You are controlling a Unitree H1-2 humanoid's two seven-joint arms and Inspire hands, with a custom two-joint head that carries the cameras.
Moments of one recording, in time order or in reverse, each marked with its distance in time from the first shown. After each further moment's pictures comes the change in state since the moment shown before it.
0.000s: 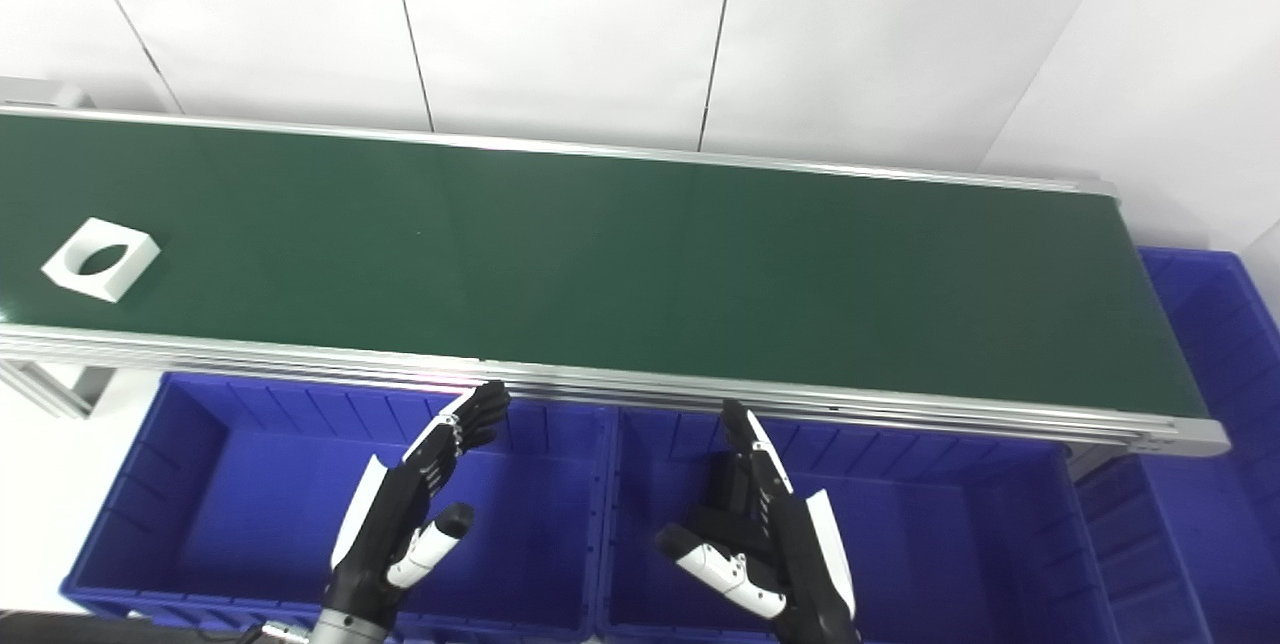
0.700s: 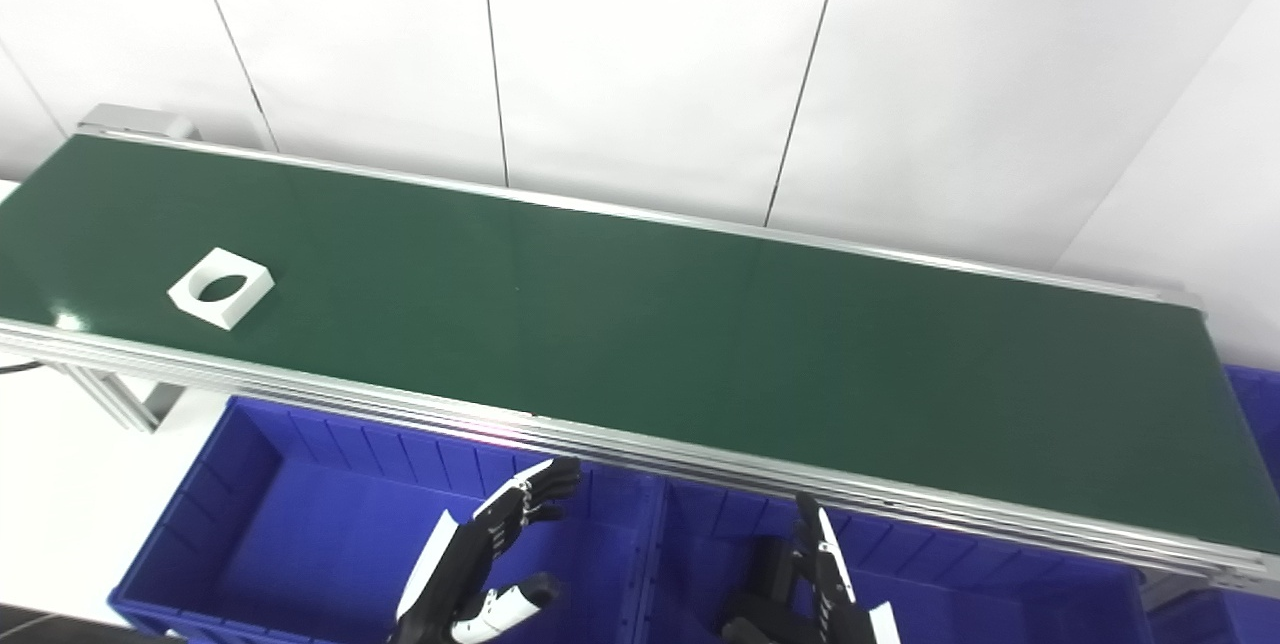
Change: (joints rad) left arm -0.046 -0.007 -0.084 0.086 -0.003 0.000 0.097; right arm -0.020 -0.030 -0.026 0.106 0.022 -0.101 0.001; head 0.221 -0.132
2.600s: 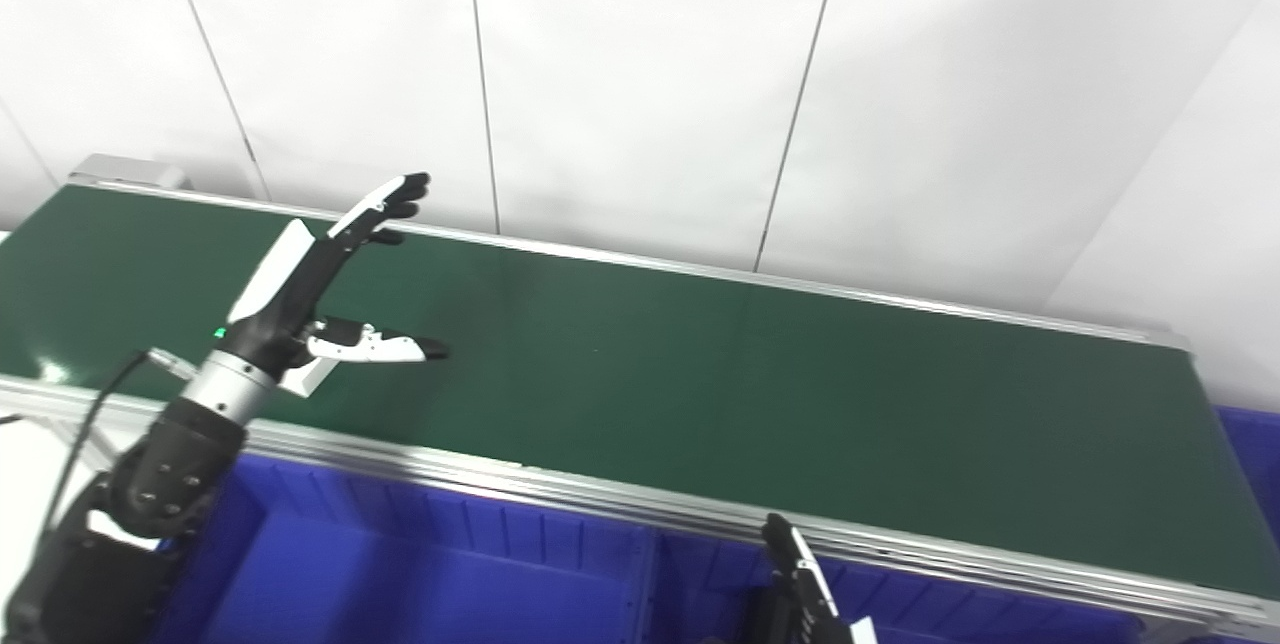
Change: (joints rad) left arm -0.480 0.345 0.420 -0.079 0.140 0.215 -0.319; right arm -0.084 0.045 -0.012 0.084 -0.007 -0.036 -0.004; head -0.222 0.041
